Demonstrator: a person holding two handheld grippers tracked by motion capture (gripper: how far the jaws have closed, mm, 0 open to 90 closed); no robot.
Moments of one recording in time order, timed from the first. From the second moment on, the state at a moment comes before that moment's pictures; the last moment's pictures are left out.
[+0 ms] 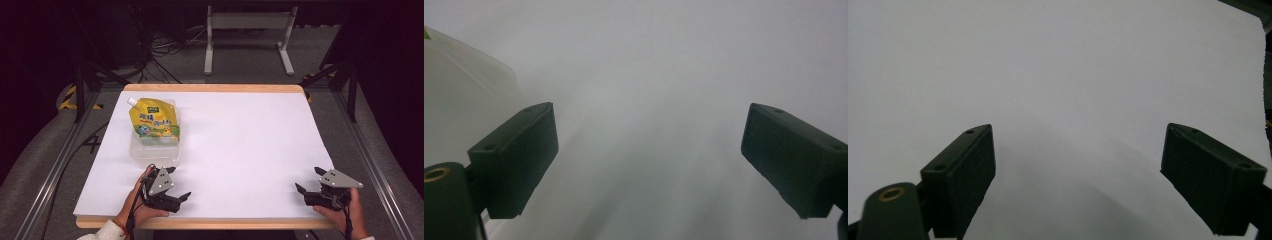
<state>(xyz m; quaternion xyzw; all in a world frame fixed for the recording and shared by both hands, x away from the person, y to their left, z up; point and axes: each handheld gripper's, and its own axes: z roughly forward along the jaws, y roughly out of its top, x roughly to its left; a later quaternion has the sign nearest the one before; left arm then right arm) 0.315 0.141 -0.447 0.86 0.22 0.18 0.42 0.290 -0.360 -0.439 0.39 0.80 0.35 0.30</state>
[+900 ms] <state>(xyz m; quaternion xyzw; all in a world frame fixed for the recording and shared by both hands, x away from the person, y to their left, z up) 0.319 0.140 -0.446 0.86 0.22 0.18 0.42 0.289 -0.351 -0.436 0.38 0.80 0.35 0.32</state>
